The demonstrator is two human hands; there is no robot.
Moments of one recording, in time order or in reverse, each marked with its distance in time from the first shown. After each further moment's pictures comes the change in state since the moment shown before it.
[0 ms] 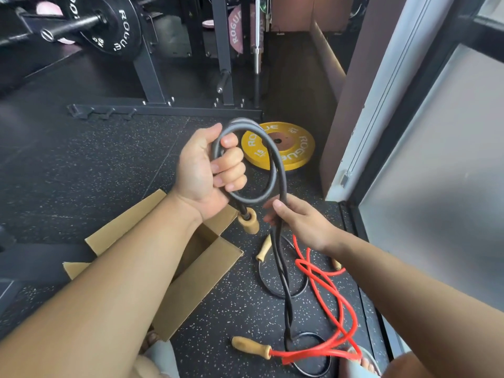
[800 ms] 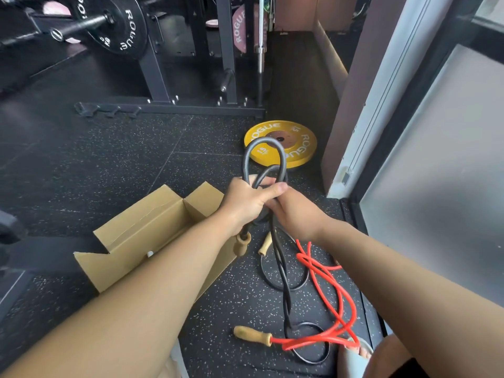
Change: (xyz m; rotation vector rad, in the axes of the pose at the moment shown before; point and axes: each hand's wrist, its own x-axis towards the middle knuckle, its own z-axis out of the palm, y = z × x) left_hand 0.006 -0.084 -0.014 0.769 0.367 -0.059; right_hand 0.006 -0.024 0.013 -0.392 -0.076 -0.449
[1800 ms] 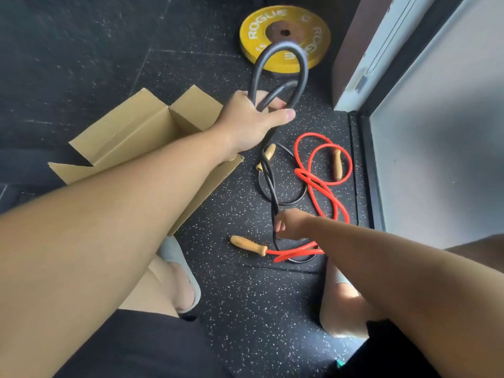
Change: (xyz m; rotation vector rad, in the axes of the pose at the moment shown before) left_hand -0.006 -0.053 -0.003 0.254 -0.116 0.048; right_hand -0.153 0.142 0.171 -0.272 -0.809 0.793
